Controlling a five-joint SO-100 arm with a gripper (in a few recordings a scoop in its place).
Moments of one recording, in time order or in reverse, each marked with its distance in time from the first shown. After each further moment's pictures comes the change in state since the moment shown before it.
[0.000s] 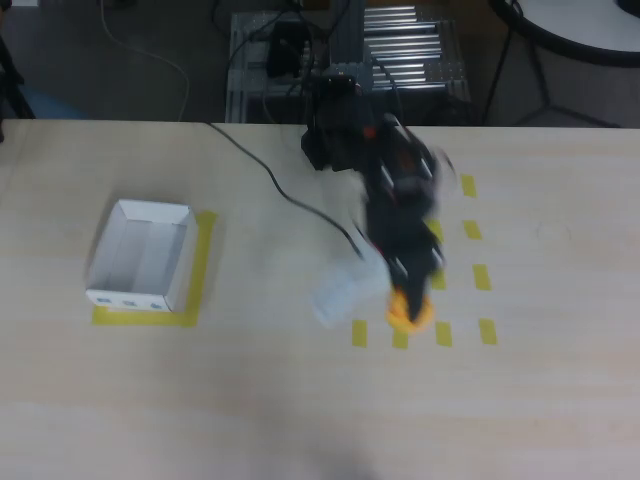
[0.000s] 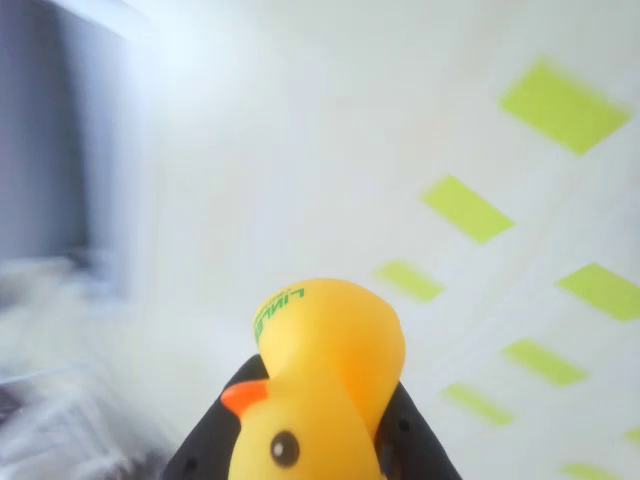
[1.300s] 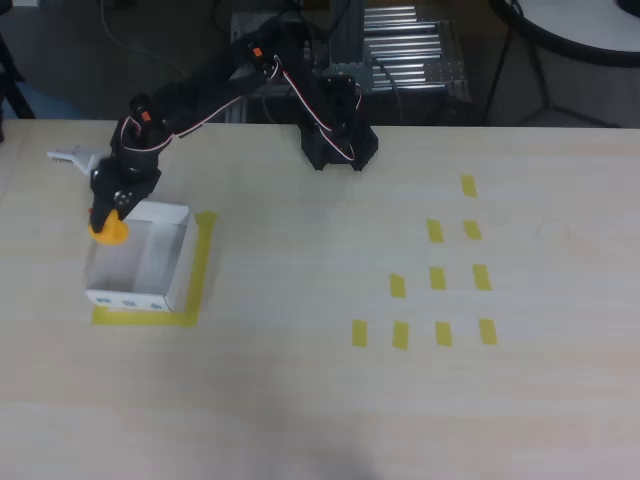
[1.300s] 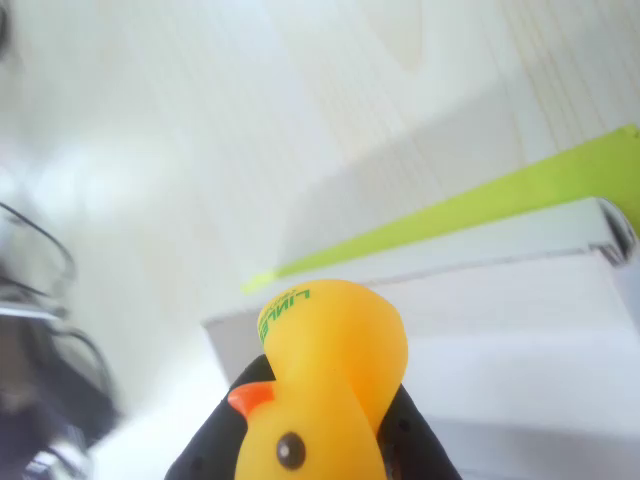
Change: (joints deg) arm 71.2 16.0 63.6 -53.5 -14.9
